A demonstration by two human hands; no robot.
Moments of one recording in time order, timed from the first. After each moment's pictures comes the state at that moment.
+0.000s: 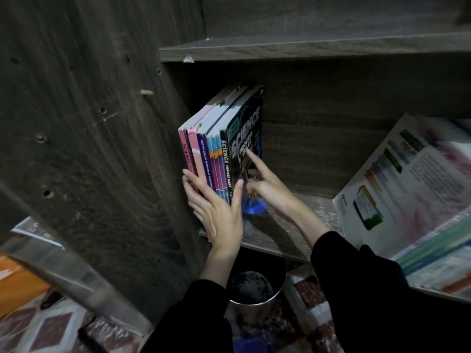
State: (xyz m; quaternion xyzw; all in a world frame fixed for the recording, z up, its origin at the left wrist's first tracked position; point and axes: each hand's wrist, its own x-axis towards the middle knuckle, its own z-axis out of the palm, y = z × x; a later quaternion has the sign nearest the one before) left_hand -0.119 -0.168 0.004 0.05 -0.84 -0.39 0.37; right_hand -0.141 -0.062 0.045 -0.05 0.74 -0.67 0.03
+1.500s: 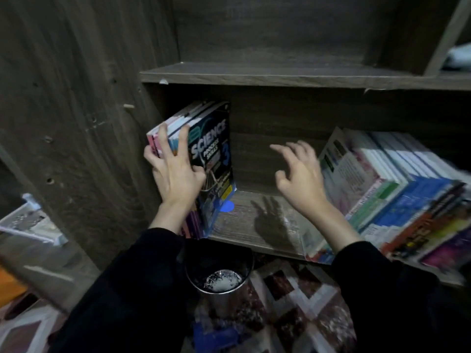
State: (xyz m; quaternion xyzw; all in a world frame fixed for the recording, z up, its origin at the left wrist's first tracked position) left_hand -0.108 -0.188 0.097 -0.04 -0.91 -0.21 0.34; right_hand -0.036 0.021 0.104 0.01 0.93 -0.22 -0.31
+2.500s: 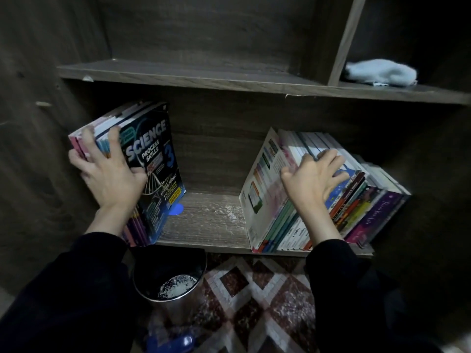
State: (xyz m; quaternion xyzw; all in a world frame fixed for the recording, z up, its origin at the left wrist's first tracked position) left_hand -0.110 -0.179 0.097 -0.01 -0.91 -0.22 0.34; right_hand 0.014 0.097 0.117 0.39 0.87 -0.07 -0.30
